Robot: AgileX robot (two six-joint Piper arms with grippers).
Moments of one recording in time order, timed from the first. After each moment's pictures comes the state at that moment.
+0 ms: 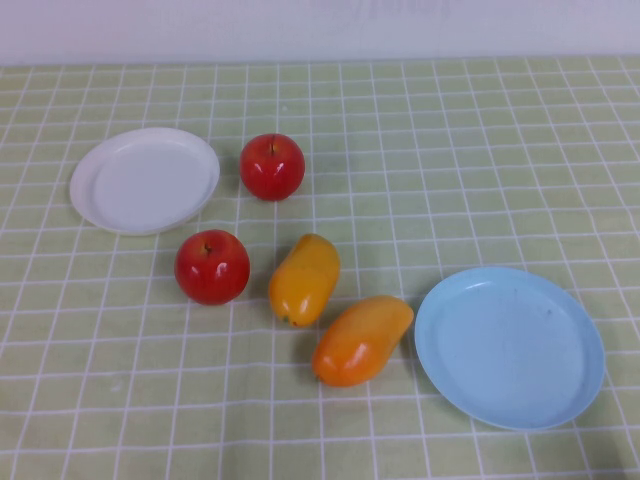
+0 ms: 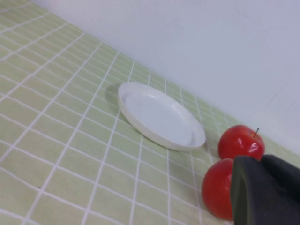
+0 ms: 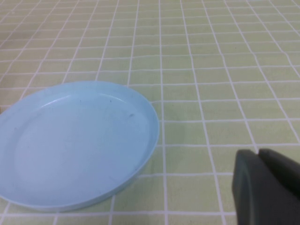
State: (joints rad) right arm 0.04 -0.01 0.03 0.15 0.37 -0.08; left arm -0.02 -0.01 0.03 -0.19 0.12 -0.33
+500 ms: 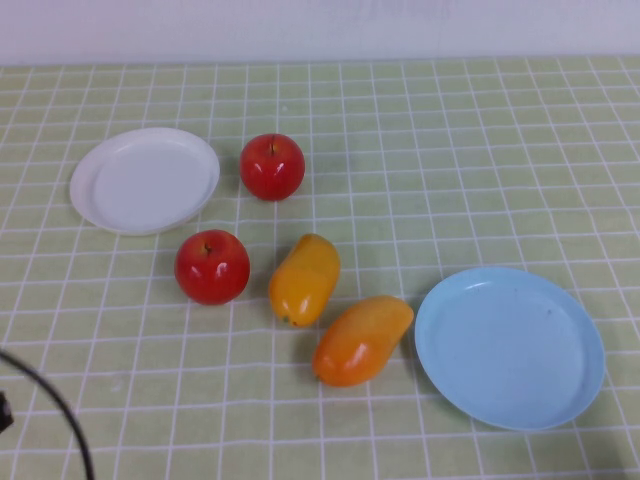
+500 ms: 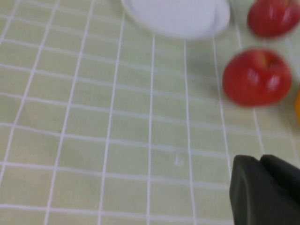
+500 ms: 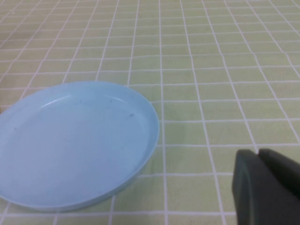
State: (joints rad) right arm 0.04 -0.01 0.03 0.15 0.37 -0.08; left arm -0.02 0.50 -0.47 -0.21 0.64 -0.05
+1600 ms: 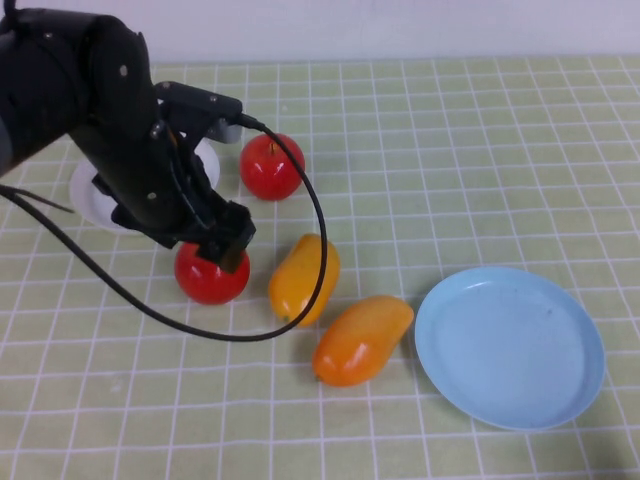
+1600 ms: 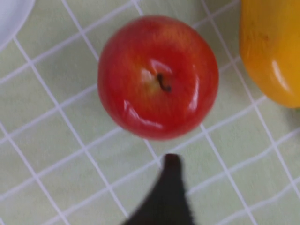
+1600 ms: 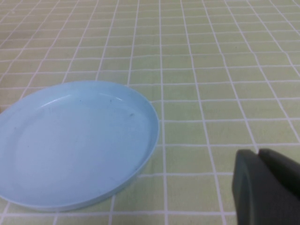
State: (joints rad) right arm 0.04 -0.01 0.03 0.15 0.37 -0.08; left arm -0.43 1.71 -1.46 -0.06 1.12 0.15
